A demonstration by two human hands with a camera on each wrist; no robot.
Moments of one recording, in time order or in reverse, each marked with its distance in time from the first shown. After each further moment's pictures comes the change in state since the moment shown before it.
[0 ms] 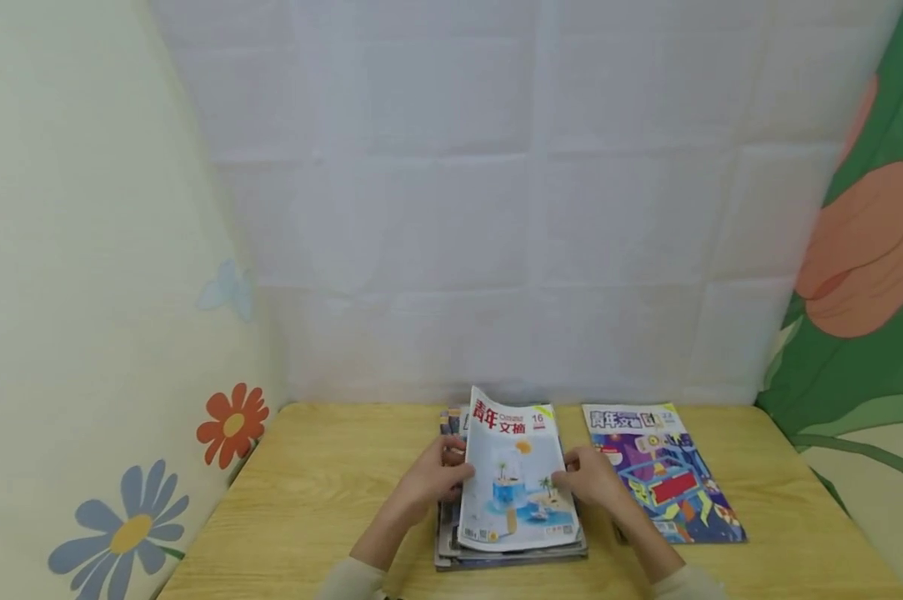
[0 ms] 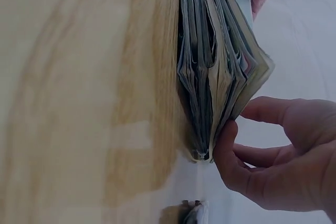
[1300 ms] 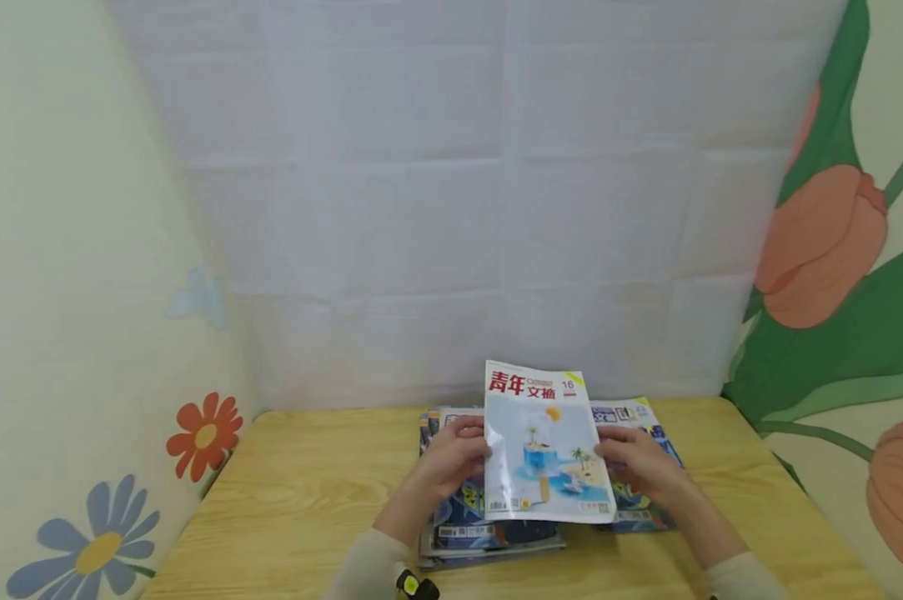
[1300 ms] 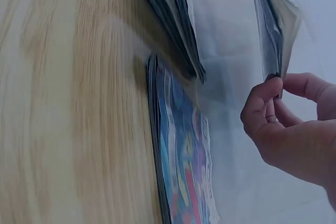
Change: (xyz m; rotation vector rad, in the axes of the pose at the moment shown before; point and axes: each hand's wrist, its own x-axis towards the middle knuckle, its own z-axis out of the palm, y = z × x) left_hand 0.036 0.024 0.046 -0.508 -0.167 0.013; right_hand -0.014 0.044 -0.082 0.683 -0.120 0.117
